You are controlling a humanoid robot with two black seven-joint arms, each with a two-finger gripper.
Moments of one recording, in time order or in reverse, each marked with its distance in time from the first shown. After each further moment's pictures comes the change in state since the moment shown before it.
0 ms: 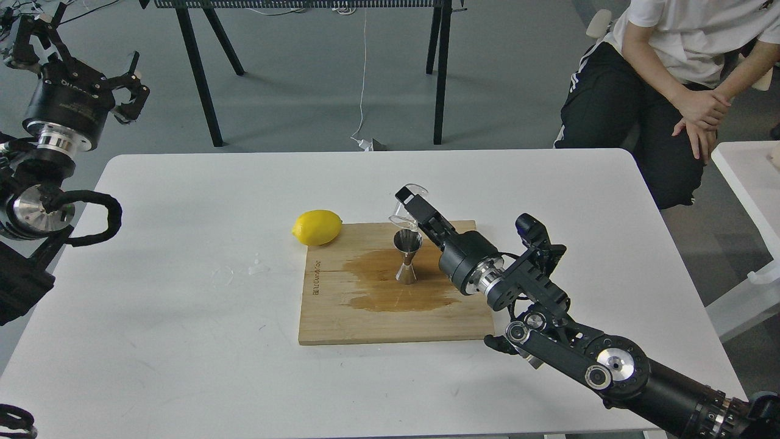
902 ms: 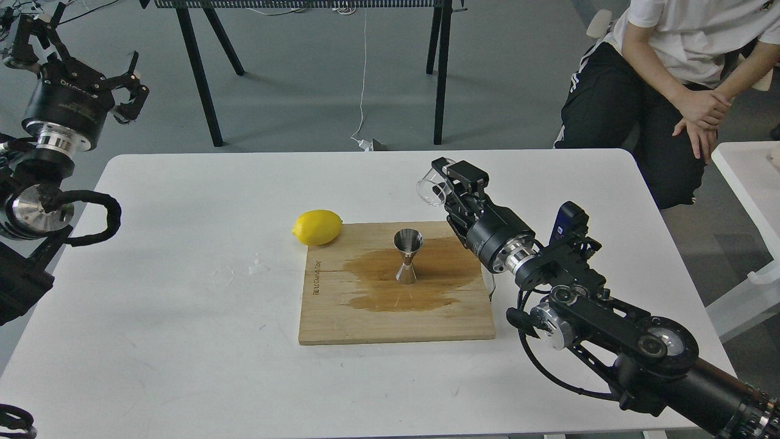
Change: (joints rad) left arm 0.000 0.001 0.000 0.000 0.000 -0.001 0.000; right arm -0.046 -0.112 0.163 0.202 0.603 0.026 -0.009
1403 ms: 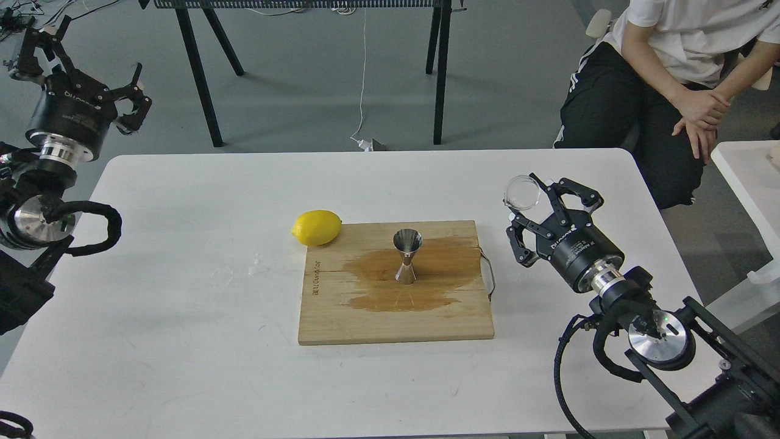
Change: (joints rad) left arm 0.034 -0.002 0.001 -0.001 0.000 -0.027 0.000; right arm -0.354 -0.059 0.384 0.010 0.685 0.324 -0.046
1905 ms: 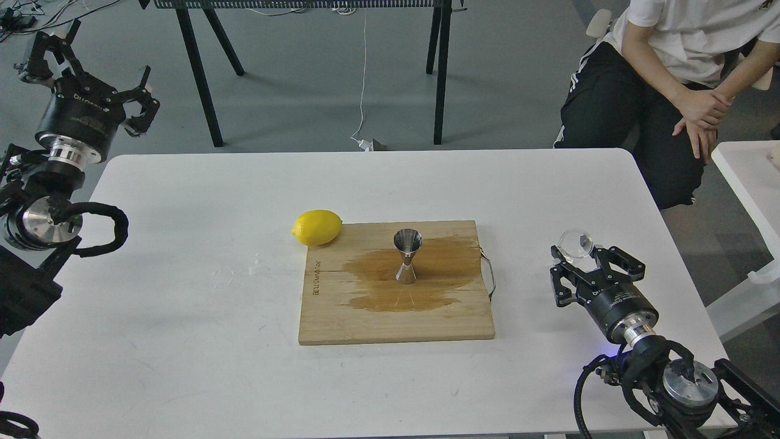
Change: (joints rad) left arm -0.003 -0.020 -0.003 -0.003 -0.001 0.005 0.005; right arm -0.071 0.019 0.062 -0.294 0.364 0.154 -0.007
